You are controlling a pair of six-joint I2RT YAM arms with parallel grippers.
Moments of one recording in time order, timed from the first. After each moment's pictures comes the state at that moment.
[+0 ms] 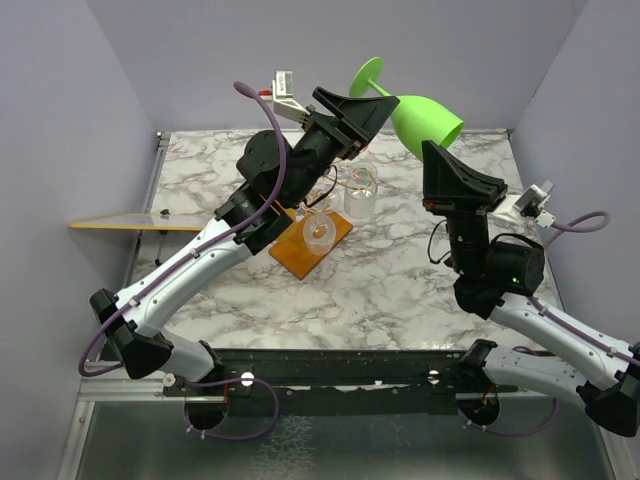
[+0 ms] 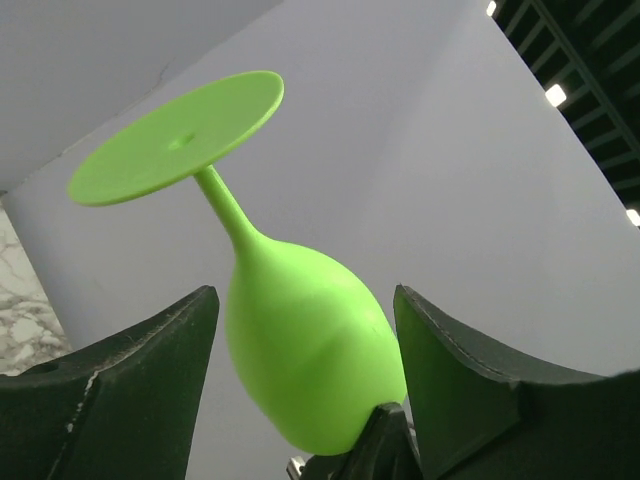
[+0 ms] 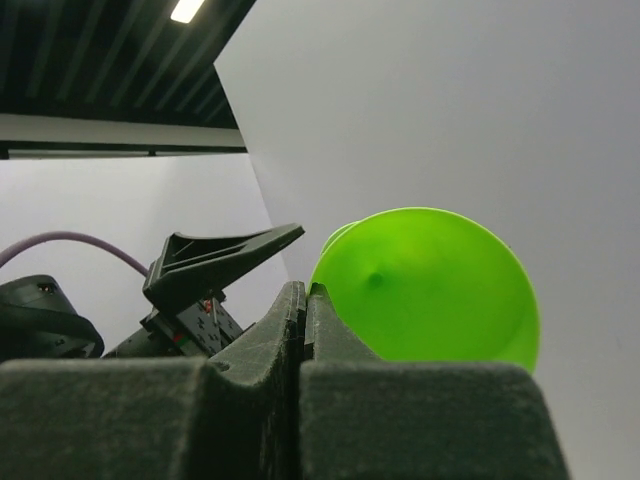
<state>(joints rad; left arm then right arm) -0.86 1.42 1.61 0.19 -0.14 -1.08 0.83 0.94 0.82 1.11 0.25 0.14</state>
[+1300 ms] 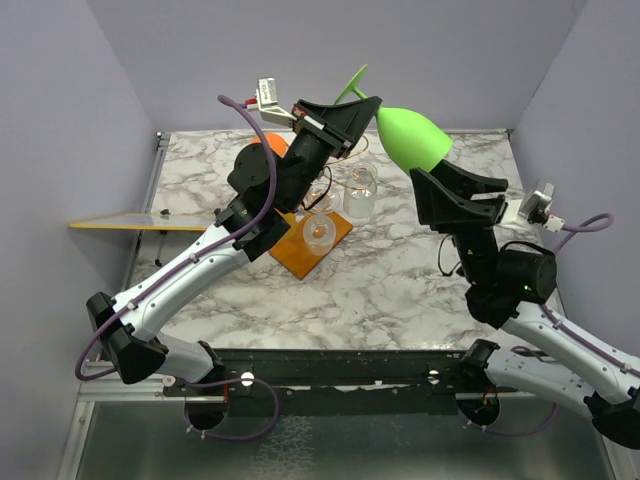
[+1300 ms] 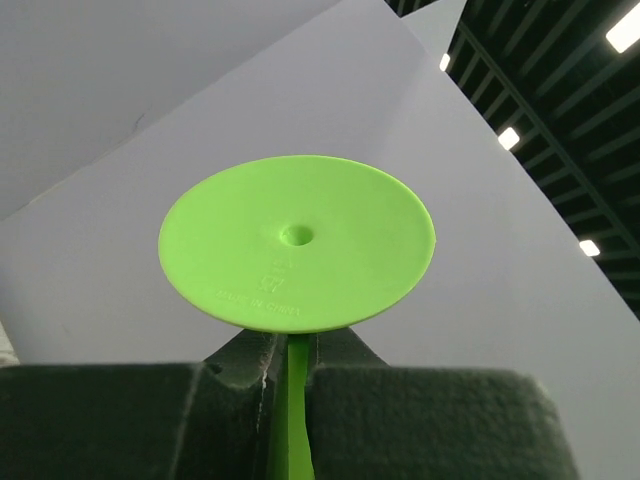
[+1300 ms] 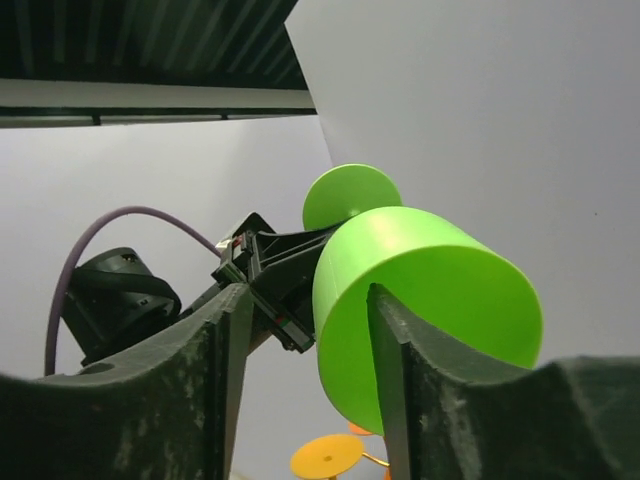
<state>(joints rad) -0.87 1.38 1.50 0.37 -0.21 -1.09 0.83 0.86 0.78 1.01 0.09 0.26</state>
